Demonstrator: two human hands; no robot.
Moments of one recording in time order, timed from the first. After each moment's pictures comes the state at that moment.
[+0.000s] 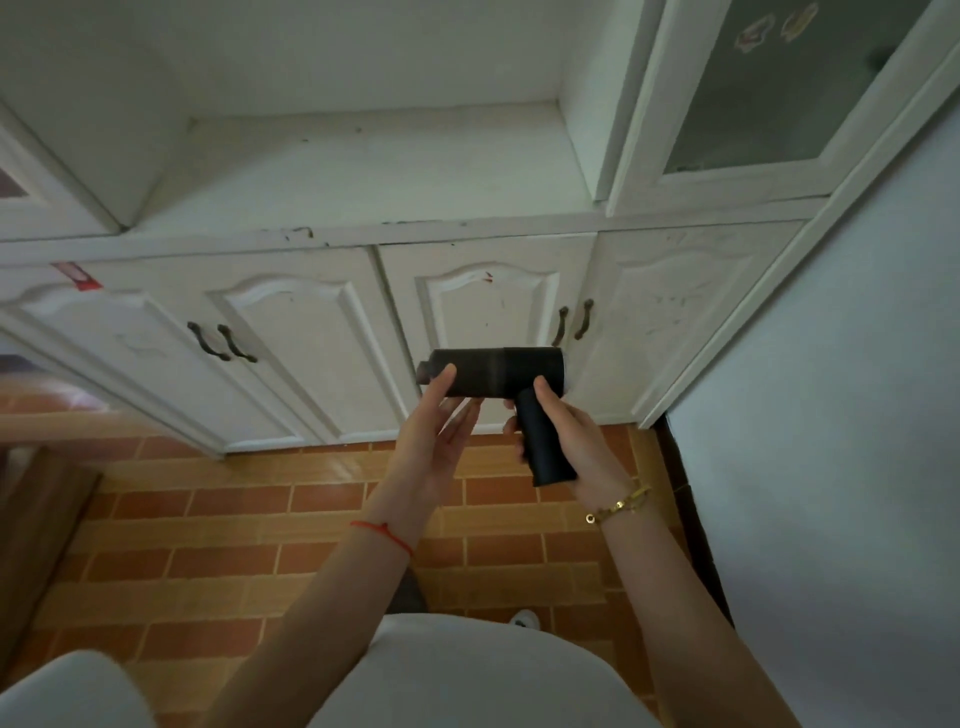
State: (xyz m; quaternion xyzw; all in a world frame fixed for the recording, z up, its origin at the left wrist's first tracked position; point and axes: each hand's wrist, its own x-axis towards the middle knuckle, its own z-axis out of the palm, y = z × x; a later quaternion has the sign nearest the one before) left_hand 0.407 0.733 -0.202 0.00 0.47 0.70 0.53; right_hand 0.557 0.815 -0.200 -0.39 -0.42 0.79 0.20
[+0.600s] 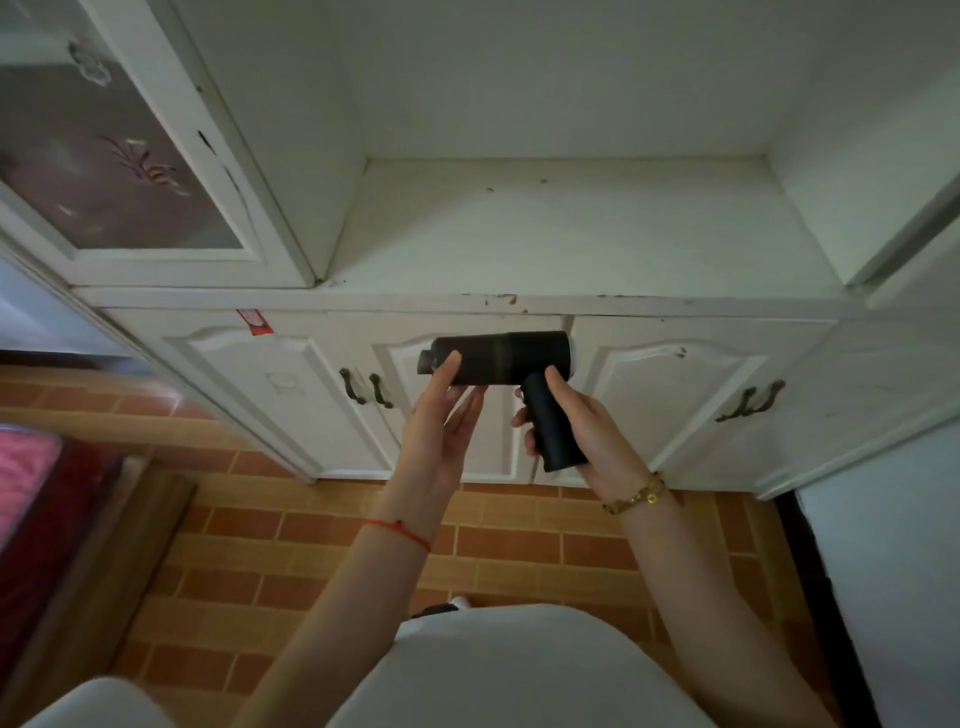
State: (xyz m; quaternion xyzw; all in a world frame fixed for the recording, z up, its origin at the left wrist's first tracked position) left_hand 0.114 0.702 -0.173 0.00 0.48 0.75 0.46; right_hand 0.249 0.803 -0.177 -0.36 -0.50 0.77 0.17
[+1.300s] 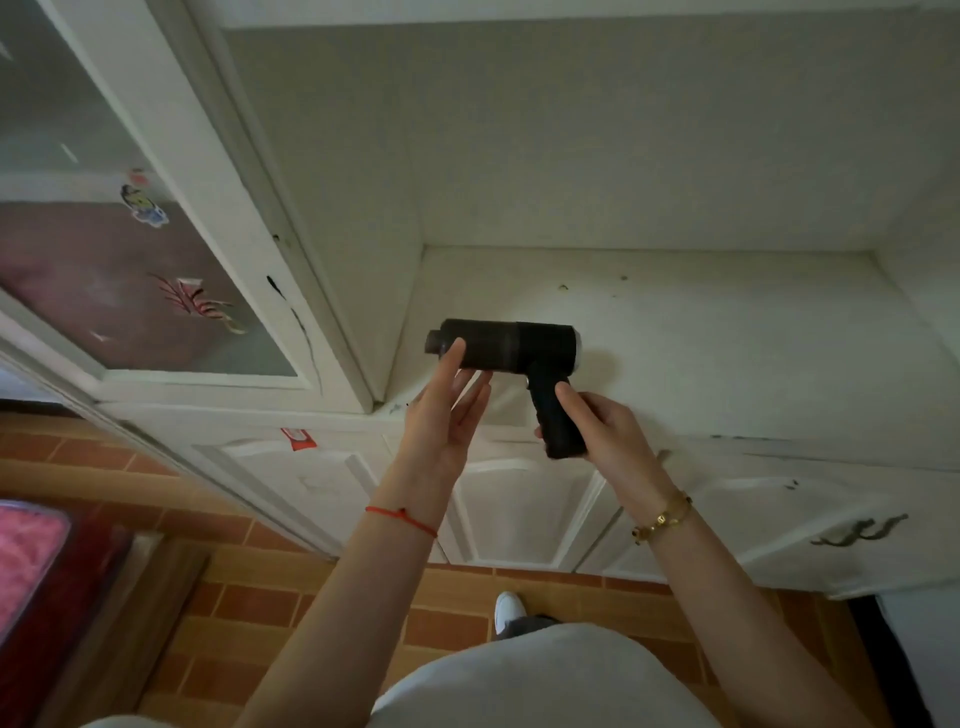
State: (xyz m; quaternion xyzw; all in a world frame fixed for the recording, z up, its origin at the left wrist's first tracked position) left_hand -0.082 0.801 -0.139 -0.02 0.47 0.76 0.44; right_hand 0.073 0.892 -0.152 -0.37 -0.63 0.65 0.22
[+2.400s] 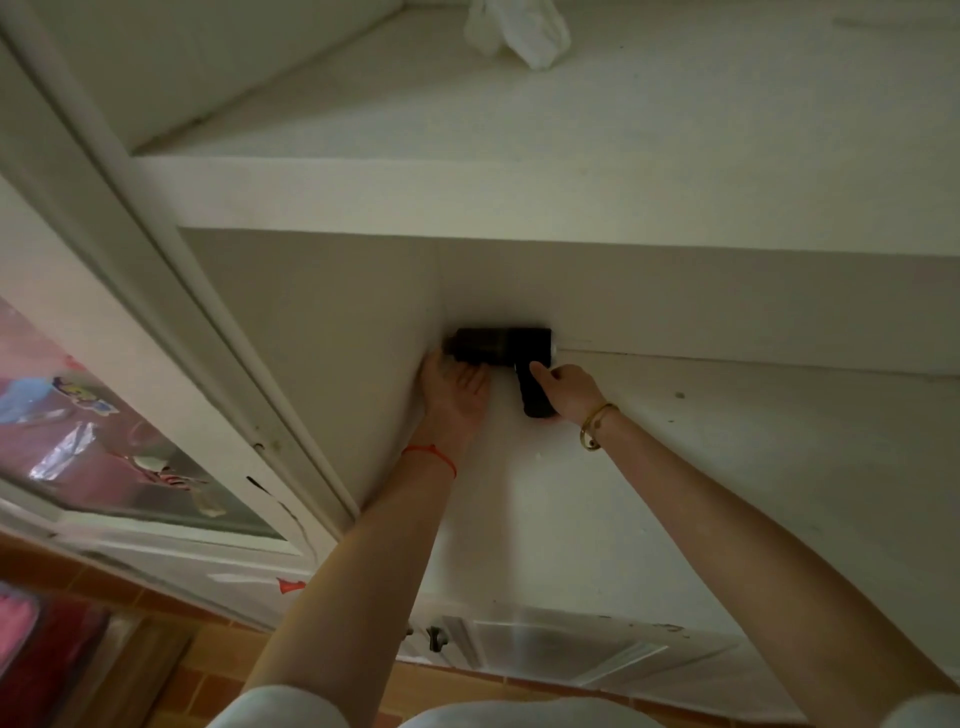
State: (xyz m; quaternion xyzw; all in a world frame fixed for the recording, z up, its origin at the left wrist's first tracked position) left_hand -0.253 0.977 -0.154 -0.13 0.33 0.83 0.44; right_hand -0.149 1.090 -0.176 -0.44 -0.77 0.44 0.11
